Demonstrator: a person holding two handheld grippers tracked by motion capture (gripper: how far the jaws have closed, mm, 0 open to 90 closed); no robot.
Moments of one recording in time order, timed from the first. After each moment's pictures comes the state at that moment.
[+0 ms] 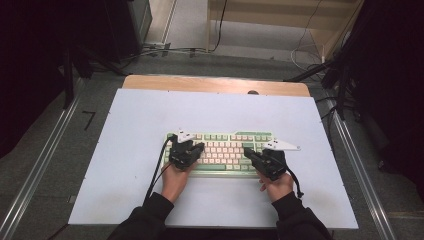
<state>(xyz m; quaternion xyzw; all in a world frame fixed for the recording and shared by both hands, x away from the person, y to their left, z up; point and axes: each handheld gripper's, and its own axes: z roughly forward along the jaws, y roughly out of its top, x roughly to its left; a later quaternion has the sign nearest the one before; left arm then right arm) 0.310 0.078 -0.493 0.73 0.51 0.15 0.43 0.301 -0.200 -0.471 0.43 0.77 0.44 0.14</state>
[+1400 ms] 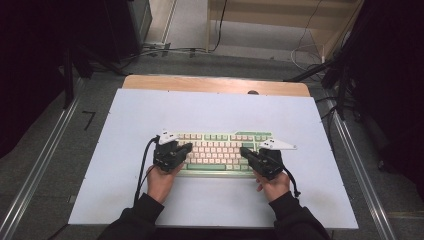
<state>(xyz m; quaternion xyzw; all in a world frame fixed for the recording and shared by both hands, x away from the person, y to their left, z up) 0.288 0.118 -0.476 0.72 0.52 0.15 0.44 0.301 -0.189 -0.470 0.43 0.78 0.45 0.13</state>
